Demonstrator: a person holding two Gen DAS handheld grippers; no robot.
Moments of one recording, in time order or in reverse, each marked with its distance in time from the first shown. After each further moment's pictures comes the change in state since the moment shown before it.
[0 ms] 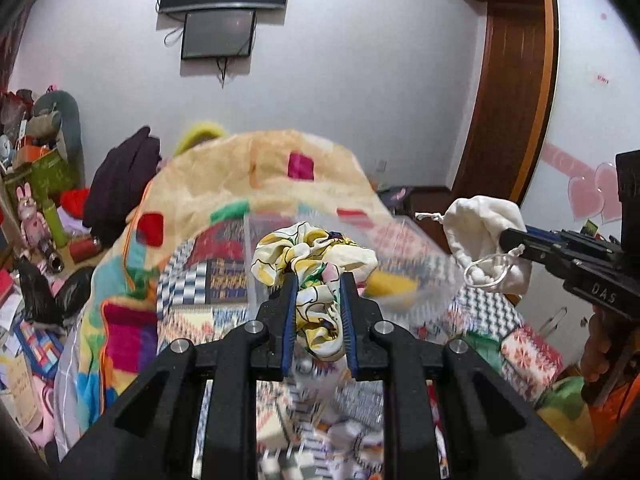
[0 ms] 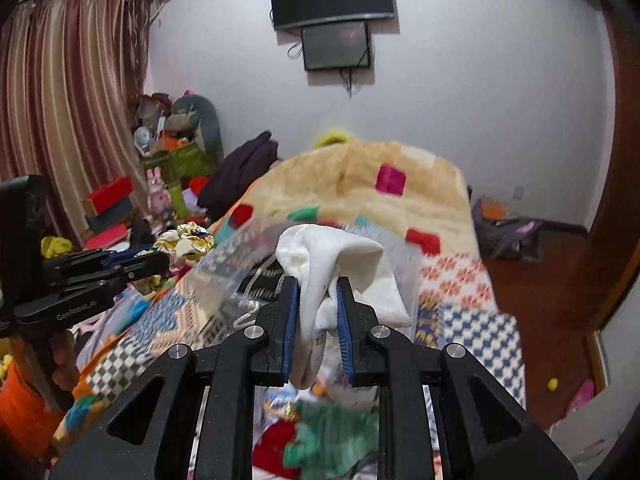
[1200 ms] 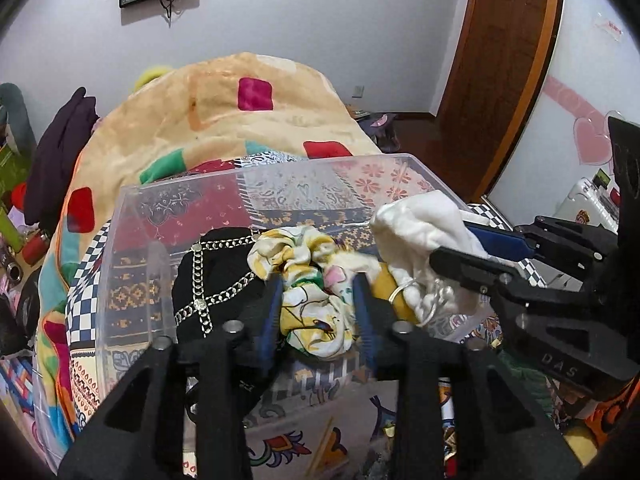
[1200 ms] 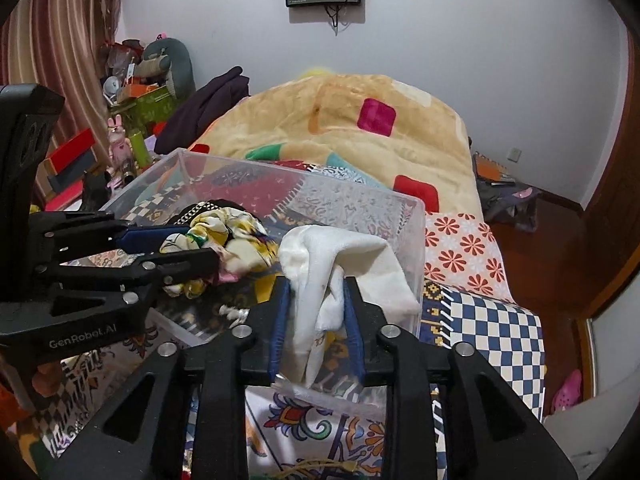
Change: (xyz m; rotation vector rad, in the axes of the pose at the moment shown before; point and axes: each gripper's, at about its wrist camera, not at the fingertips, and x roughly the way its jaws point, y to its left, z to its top) left arm 0.158 -0.031 0.000 0.076 0.293 -0.077; right arm 0.102 -0.030 -0.015 -0.023 0.223 -0.050
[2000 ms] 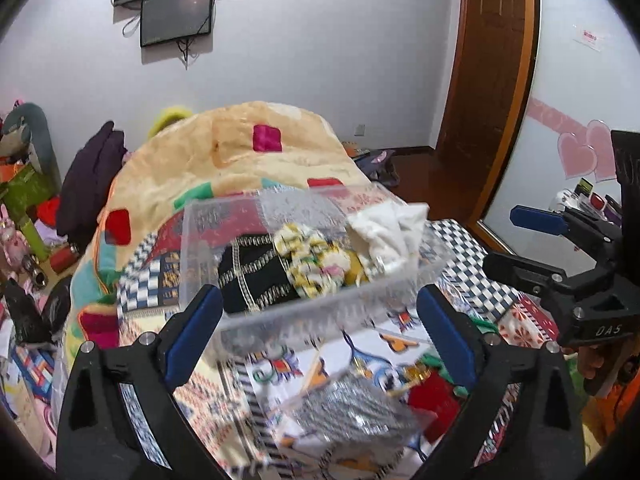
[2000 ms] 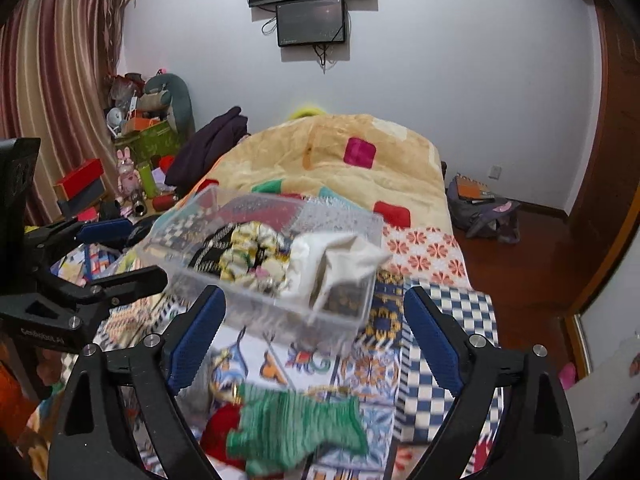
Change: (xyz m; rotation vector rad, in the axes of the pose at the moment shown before) left arm -0.104 -0.017 -0.037 0.016 -0.140 0.034; right arm -0.089 0.004 -0.021 0.045 -0.111 -0.022
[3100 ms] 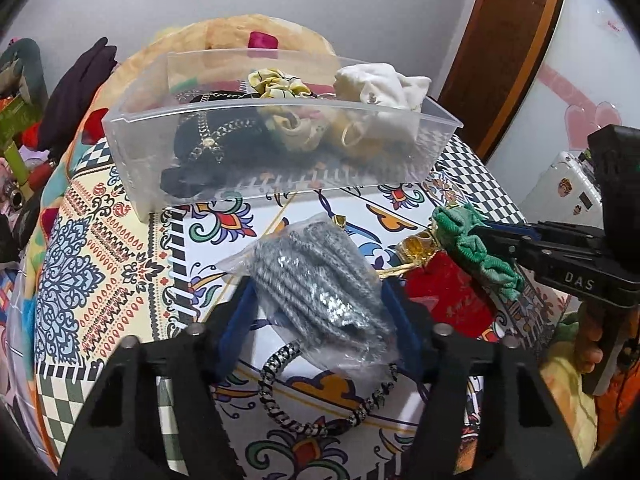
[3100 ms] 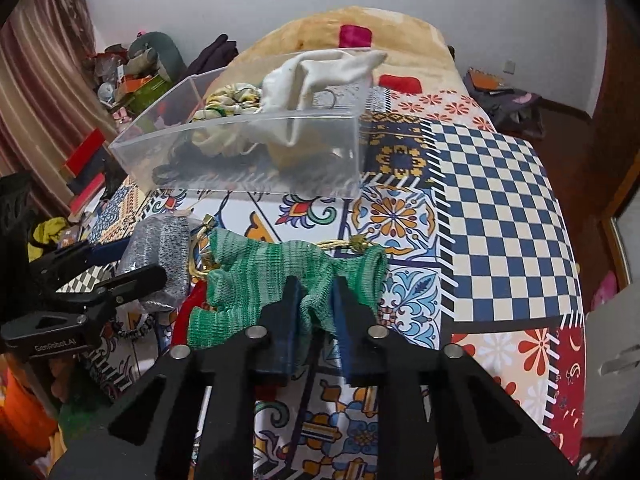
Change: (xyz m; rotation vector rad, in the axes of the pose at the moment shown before) left arm 0.049 -0.017 -0.089 -0.091 0.227 -0.035; right arm 0.044 -0.025 -0.086 0.176 0.276 0.115
